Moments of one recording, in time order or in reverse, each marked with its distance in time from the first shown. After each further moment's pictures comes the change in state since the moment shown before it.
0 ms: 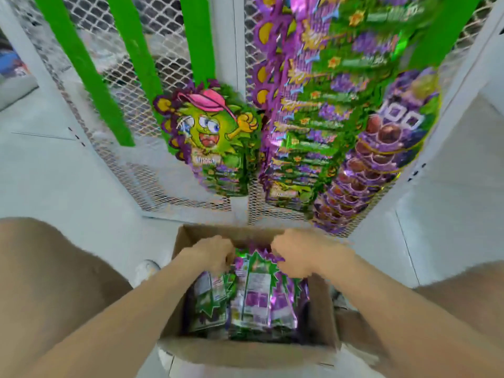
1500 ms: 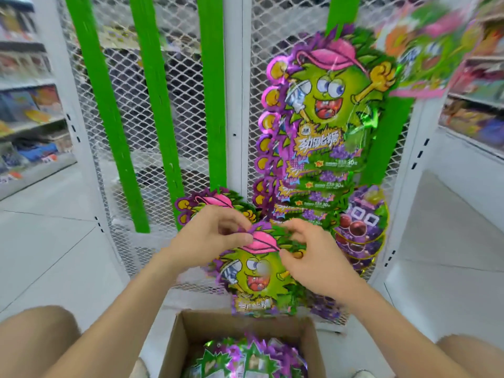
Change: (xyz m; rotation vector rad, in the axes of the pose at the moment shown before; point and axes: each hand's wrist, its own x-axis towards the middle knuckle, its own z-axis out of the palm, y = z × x) left_hand -0.171 0.034 -0.216 -0.781 0.823 0.492; right_hand -0.075 0.014 -0.127 0.716 0.944 -0.030
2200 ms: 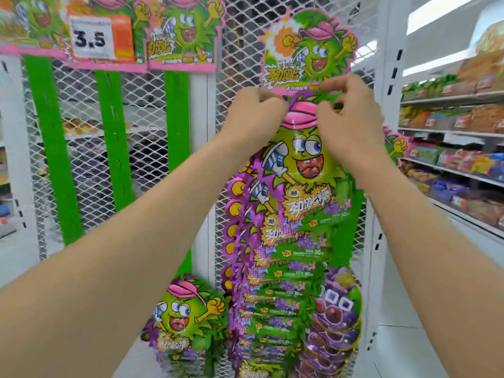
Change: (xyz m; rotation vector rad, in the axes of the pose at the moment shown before) left_hand 0.182 0.269 -0.055 -0.091 0.435 0.253; right_hand 0.165 -0.142 -0.233 -0.153 0.833 -0.199
